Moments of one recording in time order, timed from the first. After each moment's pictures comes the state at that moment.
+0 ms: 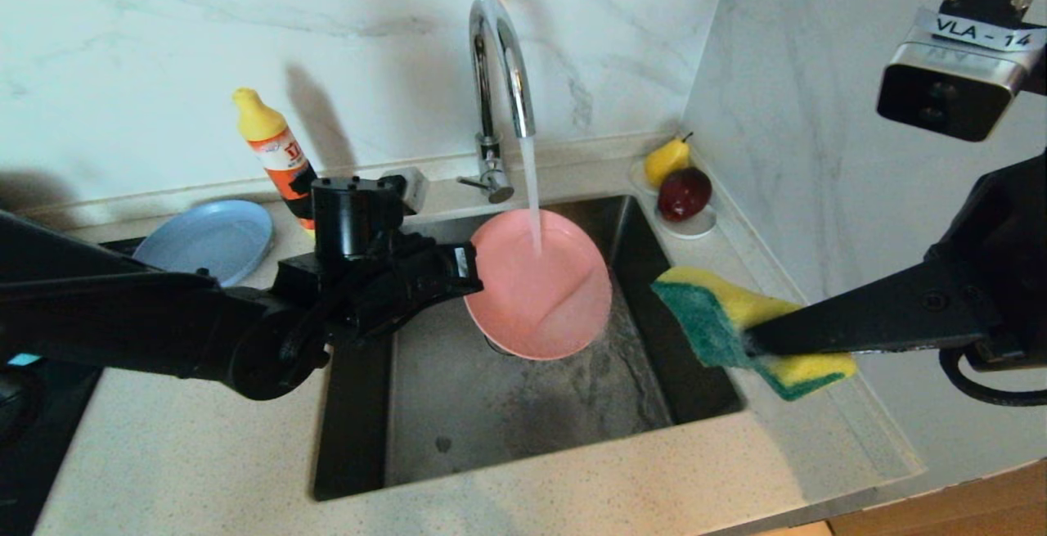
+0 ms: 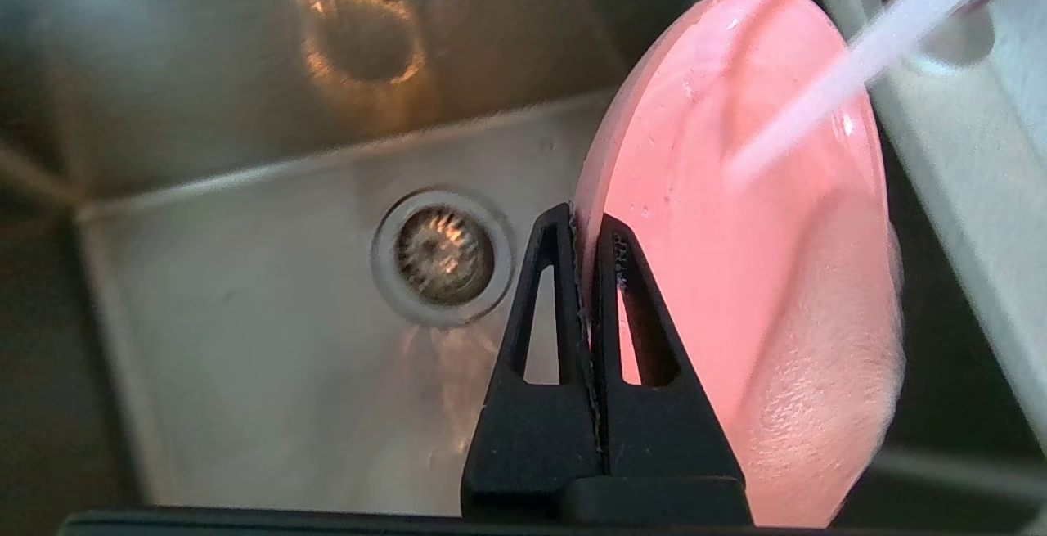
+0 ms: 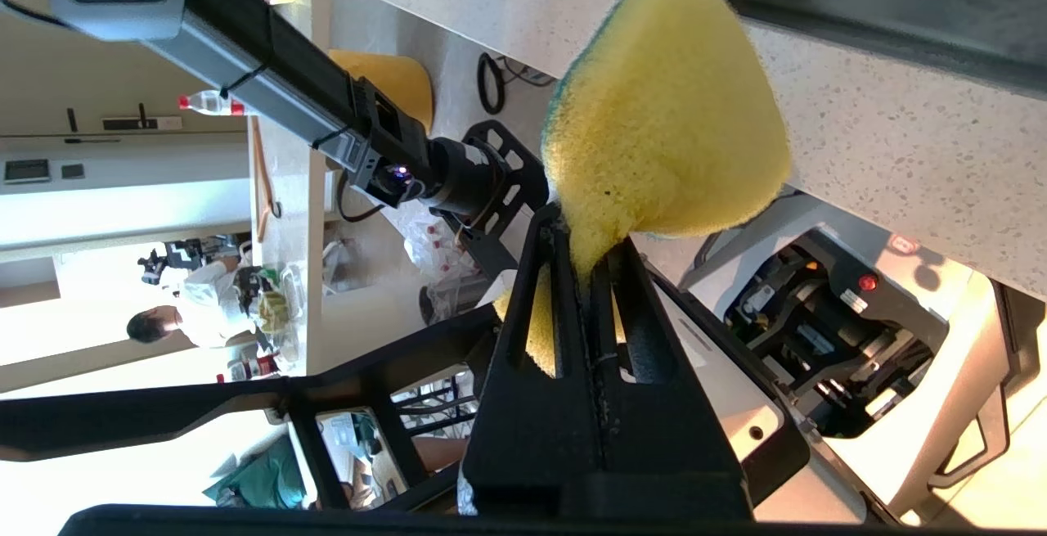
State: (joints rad) left arm -0.45 1.91 -1.03 -0.66 0.07 -0.23; right arm 0.77 1.39 -1.58 0.71 0.44 0.55
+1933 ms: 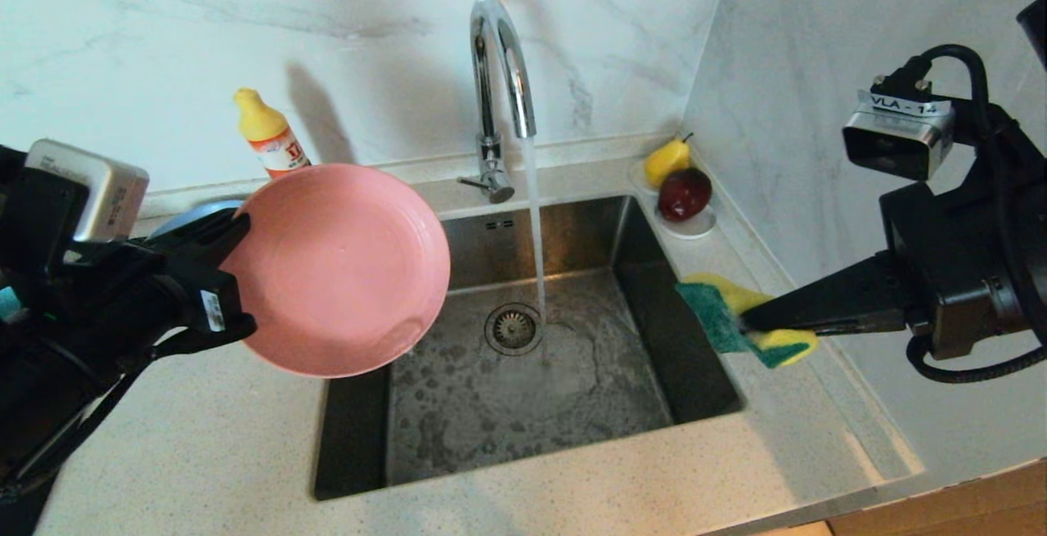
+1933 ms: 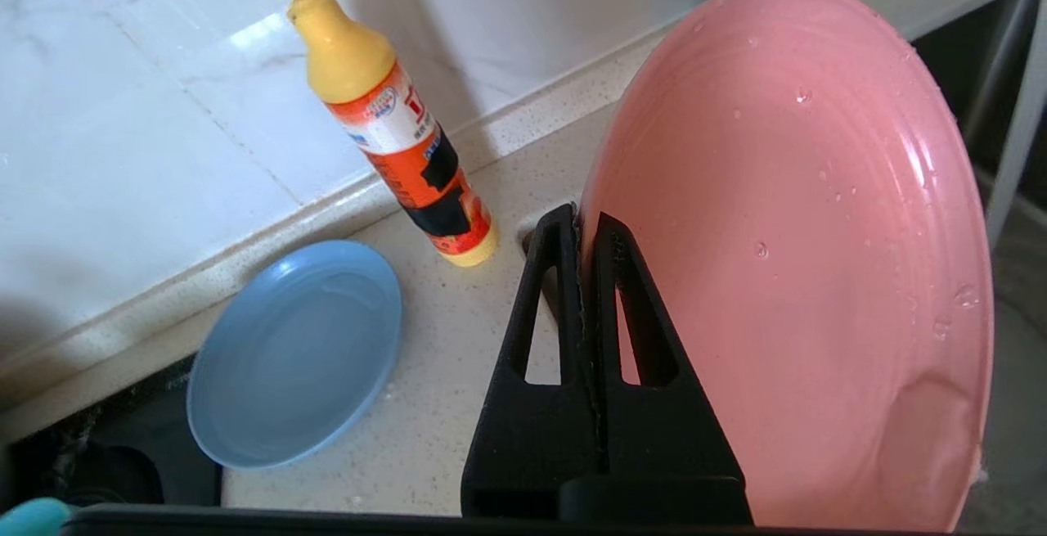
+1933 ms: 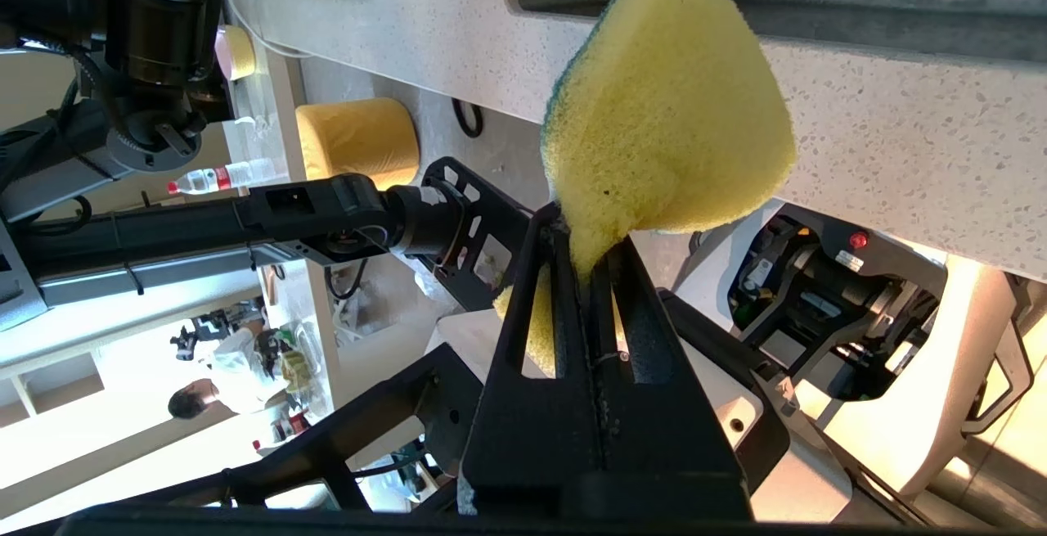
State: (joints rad) left arm -0.25 1.28 -0.47 -0.96 0.14 0.39; right arm 0.58 1.44 -1.52 0.70 0.50 0.56
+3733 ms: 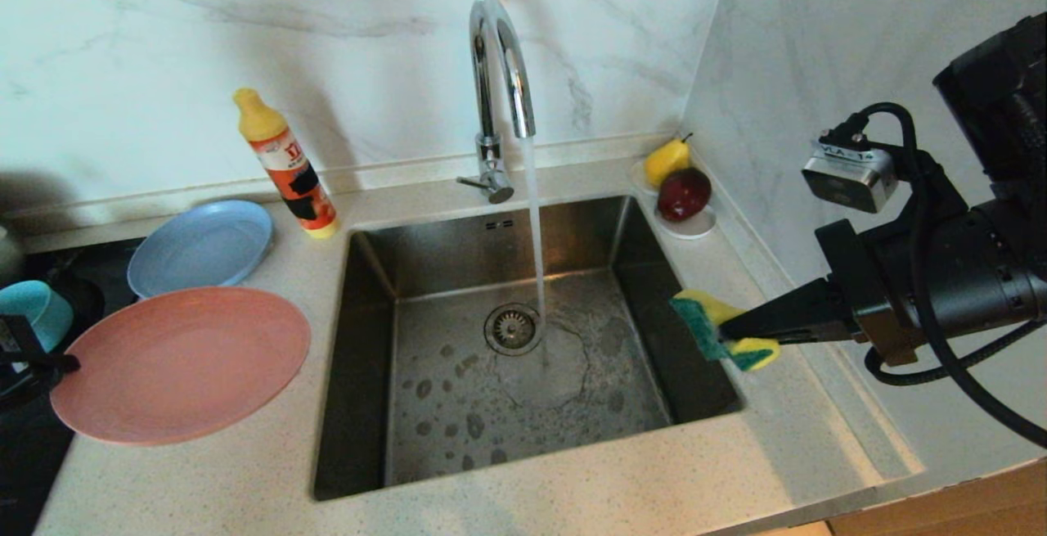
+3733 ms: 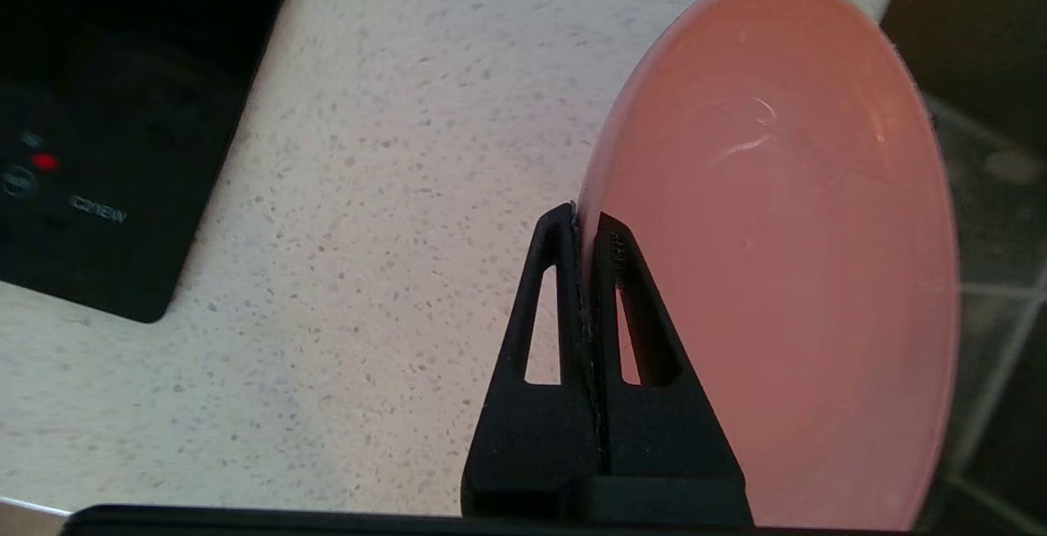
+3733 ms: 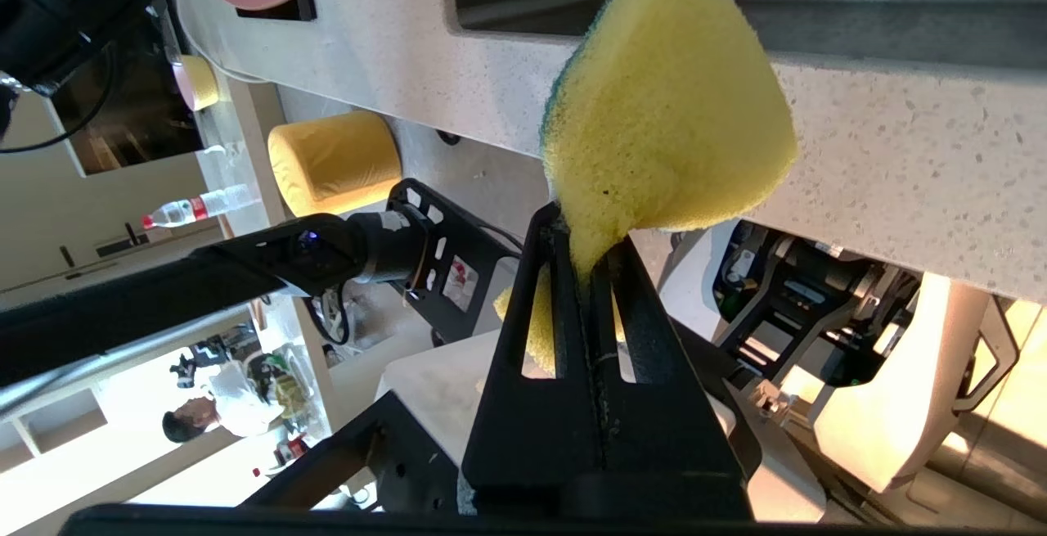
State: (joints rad) left arm 0.56 1.32 -0.82 0.11 -0.30 -0.25; right arm 0.51 1.51 -1.45 0.63 0.50 0.55
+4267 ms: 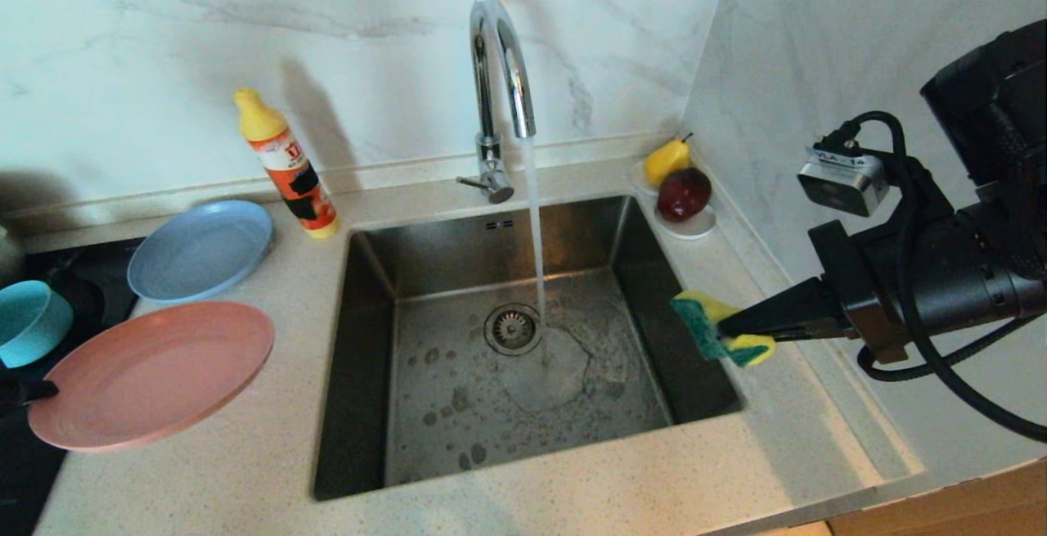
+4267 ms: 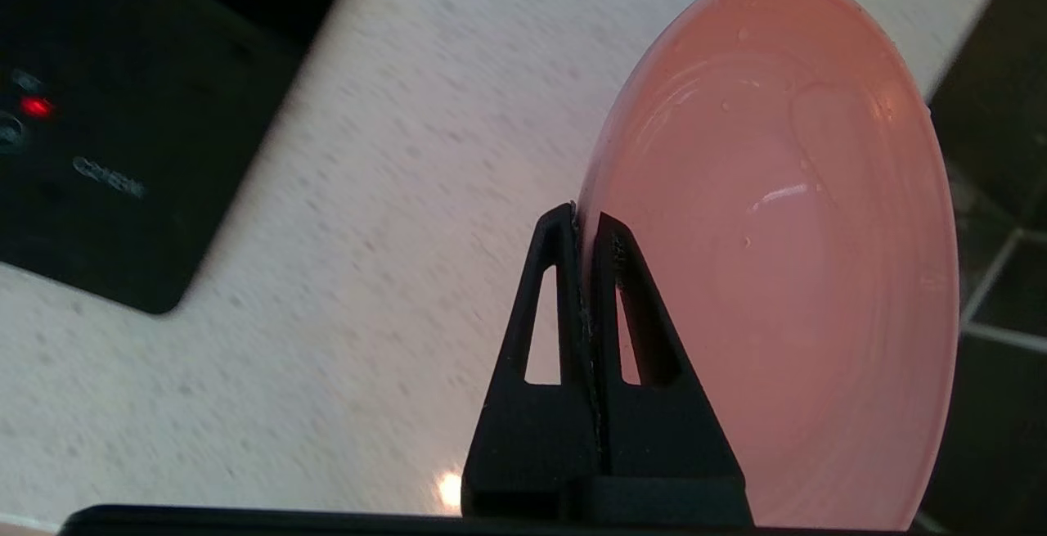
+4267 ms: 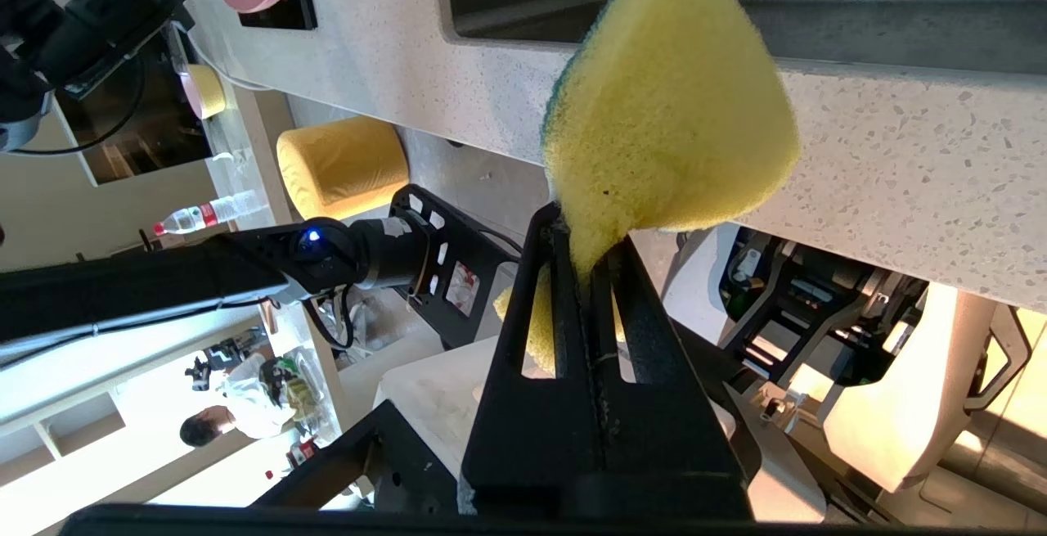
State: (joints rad) left arm 0.77 1.47 -0.82 0.08 -0.49 -0.24; right arm 0.48 1.52 -1.44 0.62 0.53 0.55
